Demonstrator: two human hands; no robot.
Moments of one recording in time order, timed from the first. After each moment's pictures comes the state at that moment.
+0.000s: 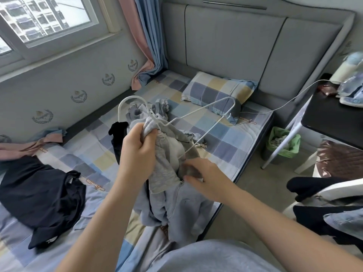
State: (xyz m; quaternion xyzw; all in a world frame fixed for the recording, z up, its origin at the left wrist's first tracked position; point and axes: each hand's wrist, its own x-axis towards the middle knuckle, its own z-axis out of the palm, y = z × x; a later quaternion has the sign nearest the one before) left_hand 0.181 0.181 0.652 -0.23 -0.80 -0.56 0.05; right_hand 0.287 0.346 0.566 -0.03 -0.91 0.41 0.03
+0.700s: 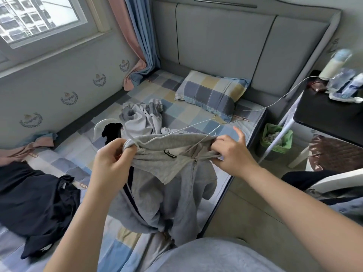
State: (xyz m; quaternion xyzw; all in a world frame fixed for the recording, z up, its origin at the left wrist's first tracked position) left_hand 0.159 0.126 0.631 -0.23 -0.82 -0.53 0.01; right_hand 0.277 0.428 0.550 -0.02 -0.97 0.10 0.21
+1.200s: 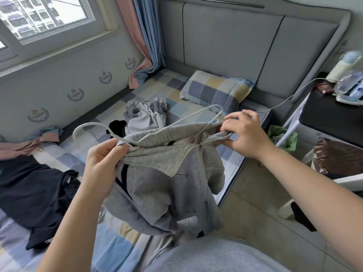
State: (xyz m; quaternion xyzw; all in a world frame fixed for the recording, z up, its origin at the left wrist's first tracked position) left_hand 0.164 0.102 0.644 -0.18 -0.73 -0.66 -0.08; right_hand 0.265 0.452 0.598 -0.01 -0.96 0.14 0.25
